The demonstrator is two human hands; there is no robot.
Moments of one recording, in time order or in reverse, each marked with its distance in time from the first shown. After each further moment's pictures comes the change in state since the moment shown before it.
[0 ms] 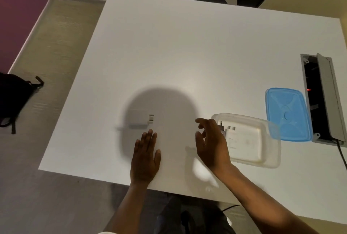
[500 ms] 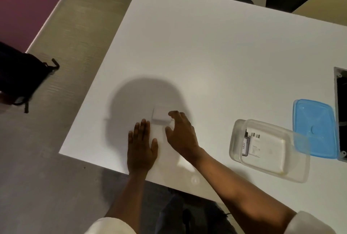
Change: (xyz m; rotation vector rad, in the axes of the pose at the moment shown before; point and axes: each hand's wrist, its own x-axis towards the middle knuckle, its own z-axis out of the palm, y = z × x) left_hand 0.012 -0.070 -0.029 0.046 0.068 -0.194; right_hand 0.034 -0.091 0.126 -0.040 -0.360 0.040
